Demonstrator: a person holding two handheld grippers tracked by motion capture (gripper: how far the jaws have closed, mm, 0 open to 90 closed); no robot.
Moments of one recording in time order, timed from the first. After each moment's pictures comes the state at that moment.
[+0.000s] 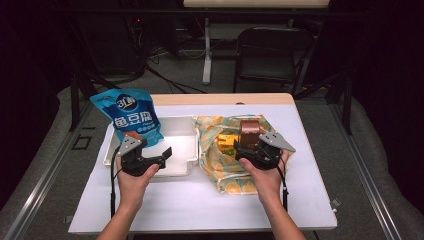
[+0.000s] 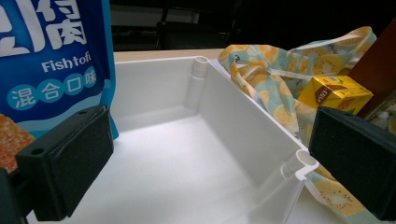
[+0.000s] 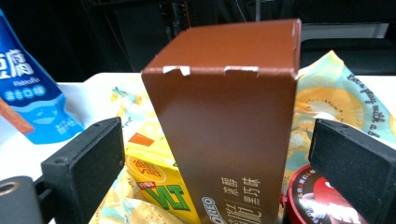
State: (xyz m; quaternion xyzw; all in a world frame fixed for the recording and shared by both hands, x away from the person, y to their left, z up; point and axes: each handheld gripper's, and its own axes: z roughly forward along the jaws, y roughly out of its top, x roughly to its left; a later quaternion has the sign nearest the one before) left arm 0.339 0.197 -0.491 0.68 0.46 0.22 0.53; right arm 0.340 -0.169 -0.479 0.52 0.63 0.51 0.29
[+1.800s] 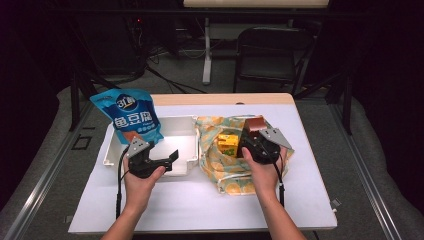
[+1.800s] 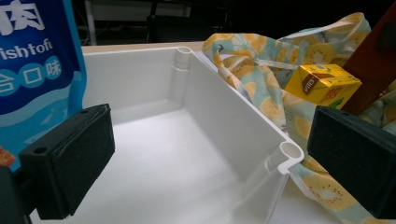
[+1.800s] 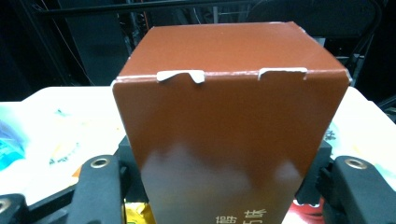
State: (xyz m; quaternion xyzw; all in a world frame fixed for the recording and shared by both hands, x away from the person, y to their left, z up) left arm 0.337 0.181 -0.496 0.69 0.45 0.20 0.52; right arm 0.353 -0.168 -0.476 0.55 0.59 0.48 0.36
